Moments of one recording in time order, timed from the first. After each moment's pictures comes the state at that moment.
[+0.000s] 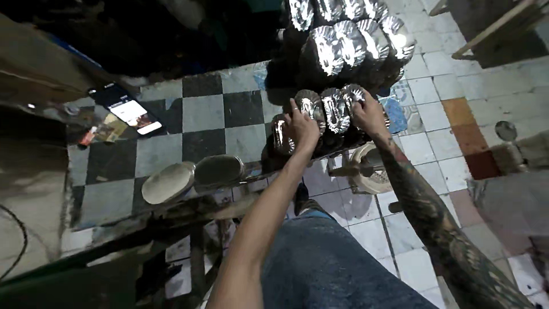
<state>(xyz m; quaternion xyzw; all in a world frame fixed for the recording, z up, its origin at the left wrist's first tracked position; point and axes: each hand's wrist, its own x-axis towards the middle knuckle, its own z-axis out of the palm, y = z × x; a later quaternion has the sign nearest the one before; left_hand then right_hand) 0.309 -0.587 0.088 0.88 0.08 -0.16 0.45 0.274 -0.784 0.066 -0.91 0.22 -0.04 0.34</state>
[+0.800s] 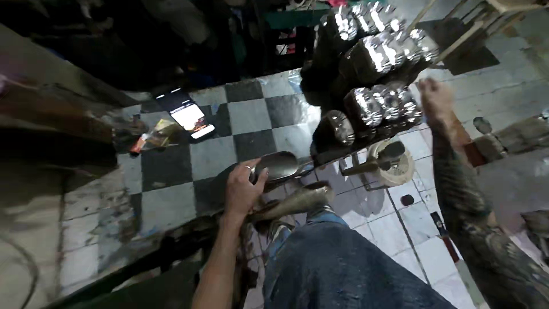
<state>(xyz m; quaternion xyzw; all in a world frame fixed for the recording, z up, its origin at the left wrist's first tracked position) 0.295 -0.188 0.042 0.90 -0.23 -0.01 0.36 0.247 -0.735 0.127 -0.86 0.36 -0.21 0.30</state>
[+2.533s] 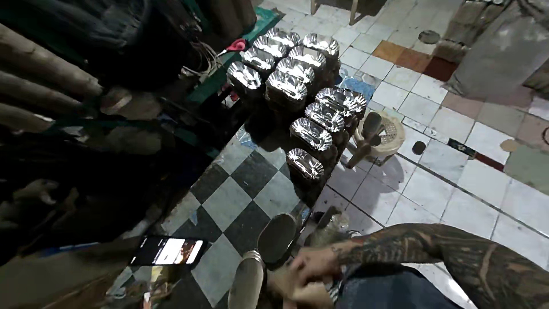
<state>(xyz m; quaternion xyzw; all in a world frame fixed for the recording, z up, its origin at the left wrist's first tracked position) 0.177 -0.171 0.003 0.51 0.10 -0.30 0.80 0.207 -0.386 0.024 -0.59 0.01 0.29 0.75</state>
